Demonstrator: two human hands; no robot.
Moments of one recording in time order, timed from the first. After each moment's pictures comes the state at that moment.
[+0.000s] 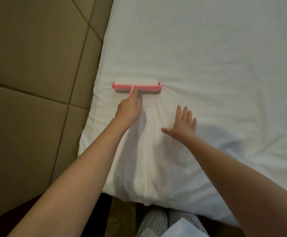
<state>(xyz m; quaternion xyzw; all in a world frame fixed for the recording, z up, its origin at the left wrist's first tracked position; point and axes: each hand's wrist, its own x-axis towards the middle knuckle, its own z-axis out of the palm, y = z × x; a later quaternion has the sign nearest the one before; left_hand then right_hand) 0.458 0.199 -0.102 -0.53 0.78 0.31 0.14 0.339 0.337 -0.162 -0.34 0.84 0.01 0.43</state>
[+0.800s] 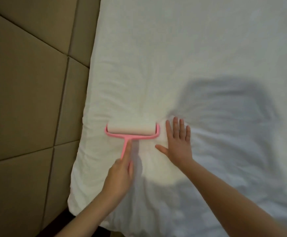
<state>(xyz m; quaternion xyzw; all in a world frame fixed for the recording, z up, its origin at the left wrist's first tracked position) 0.467 0.231 -0.102 -0.50 0.76 0.36 0.18 0.280 0.289 -0.208 -0.51 0.81 -0.02 0.31</state>
